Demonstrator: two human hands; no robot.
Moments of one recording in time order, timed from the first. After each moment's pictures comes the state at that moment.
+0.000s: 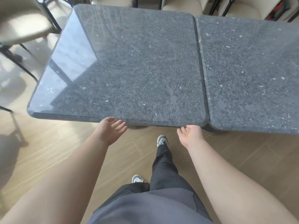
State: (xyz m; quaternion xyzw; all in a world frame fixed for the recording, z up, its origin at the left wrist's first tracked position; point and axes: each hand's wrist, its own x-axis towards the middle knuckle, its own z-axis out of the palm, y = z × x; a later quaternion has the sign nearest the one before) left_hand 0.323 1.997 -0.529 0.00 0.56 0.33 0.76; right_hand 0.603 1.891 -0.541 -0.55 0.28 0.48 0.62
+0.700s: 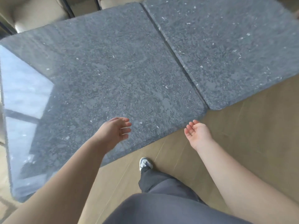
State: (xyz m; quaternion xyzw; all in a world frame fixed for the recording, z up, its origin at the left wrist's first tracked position) left_hand 0.373 2.131 -0.495 0.39 0.52 0.02 0.76; right_hand 0.586 1.911 -0.551 -0.56 0.35 0.33 0.67
